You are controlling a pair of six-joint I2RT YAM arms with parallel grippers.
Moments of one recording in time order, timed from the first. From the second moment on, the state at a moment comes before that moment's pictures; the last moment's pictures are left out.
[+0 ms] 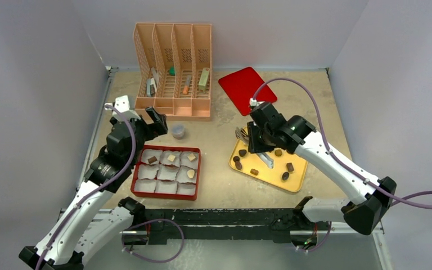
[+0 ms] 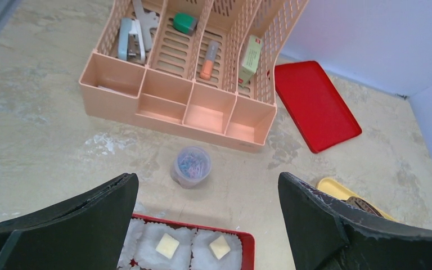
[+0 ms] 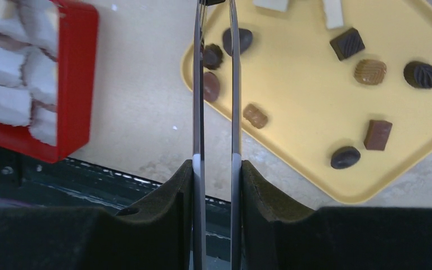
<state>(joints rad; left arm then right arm) -0.49 0.71 0.85 -0.39 -0.44 -0.48 0.73 1.26 1.25 -1.07 0.18 0.52</state>
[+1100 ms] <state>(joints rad) -0.49 0.55 1.04 -0.54 -0.68 -0.47 1.17 1.74 1.61 -0.83 0.02 0.43</state>
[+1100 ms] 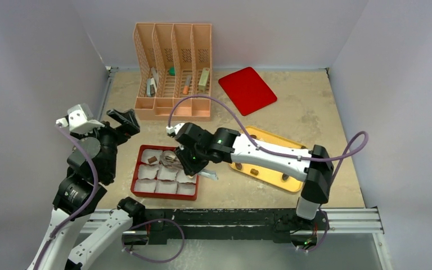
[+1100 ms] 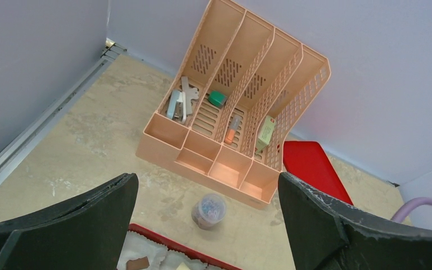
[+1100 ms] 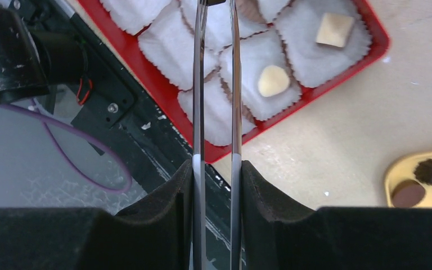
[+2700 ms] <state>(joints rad) -0.49 0.55 1.02 -0.54 -0.71 -0.43 1.22 1.90 1.72 -0.94 0.03 0.40</state>
